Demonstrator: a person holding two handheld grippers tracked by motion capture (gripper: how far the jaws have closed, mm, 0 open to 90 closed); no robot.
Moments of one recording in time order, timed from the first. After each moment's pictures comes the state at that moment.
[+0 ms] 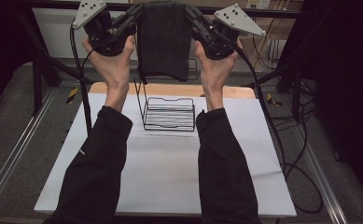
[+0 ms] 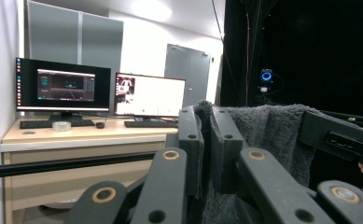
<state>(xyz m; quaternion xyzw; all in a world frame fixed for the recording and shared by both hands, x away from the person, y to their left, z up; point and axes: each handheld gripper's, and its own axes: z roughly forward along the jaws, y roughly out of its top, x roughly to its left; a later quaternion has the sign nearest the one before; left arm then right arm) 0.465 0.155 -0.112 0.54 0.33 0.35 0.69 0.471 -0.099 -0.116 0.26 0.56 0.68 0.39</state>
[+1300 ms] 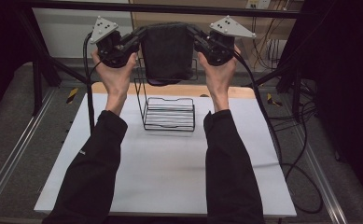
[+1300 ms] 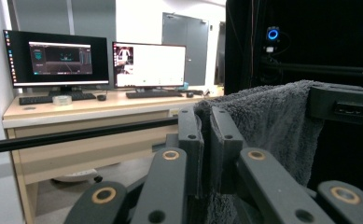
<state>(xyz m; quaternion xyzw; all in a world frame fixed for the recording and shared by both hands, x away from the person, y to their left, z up) 0.496 0.162 -0.165 0.60 0.33 0.34 0.64 0.506 -0.111 -0.154 0.27 0.63 0.63 0.36</state>
